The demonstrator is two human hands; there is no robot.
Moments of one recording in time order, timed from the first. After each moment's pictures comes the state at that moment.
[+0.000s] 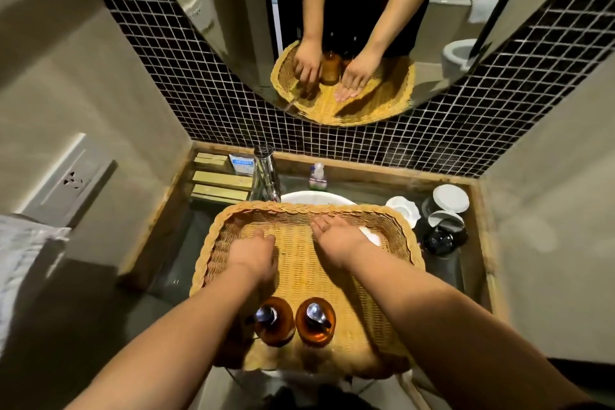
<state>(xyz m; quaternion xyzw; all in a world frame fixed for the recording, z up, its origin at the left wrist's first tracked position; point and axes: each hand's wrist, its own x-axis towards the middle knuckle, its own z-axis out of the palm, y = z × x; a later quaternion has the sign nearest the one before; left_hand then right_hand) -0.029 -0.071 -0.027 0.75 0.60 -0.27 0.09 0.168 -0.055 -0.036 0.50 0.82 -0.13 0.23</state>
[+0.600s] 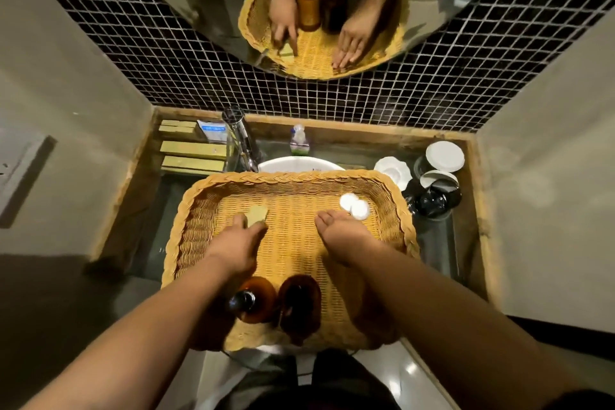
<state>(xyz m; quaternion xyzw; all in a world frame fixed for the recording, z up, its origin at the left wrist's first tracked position) -0.047 -0.078 -0.083 0.75 0.58 -0.20 0.23 0.207 -0.090 -0.096 0.51 0.82 -0.17 0.22</state>
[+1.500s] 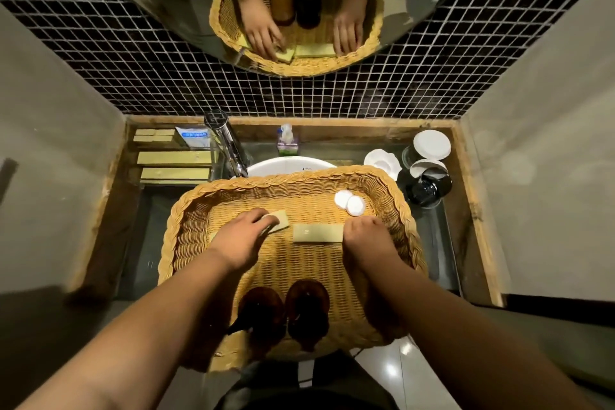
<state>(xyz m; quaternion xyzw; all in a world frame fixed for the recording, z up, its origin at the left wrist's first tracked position) -0.049 -0.041 -0.105 0.86 0.43 -0.11 0.24 0.226 -0.127 -0.085 0.69 0.68 -0.16 0.21</state>
